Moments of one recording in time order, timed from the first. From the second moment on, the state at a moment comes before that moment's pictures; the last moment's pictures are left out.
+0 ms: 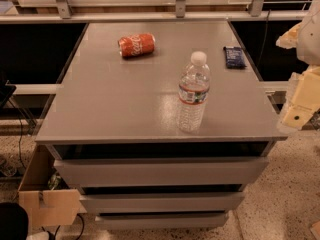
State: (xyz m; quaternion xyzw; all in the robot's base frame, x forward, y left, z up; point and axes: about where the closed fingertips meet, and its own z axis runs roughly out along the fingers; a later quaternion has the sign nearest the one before) arm 0.438 -0.217 0.977 -0.60 0.78 -0.04 0.16
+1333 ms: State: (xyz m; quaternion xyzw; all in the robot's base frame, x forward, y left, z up) arm 0.449 -0.191 0.943 -0.56 0.79 0.11 0.25
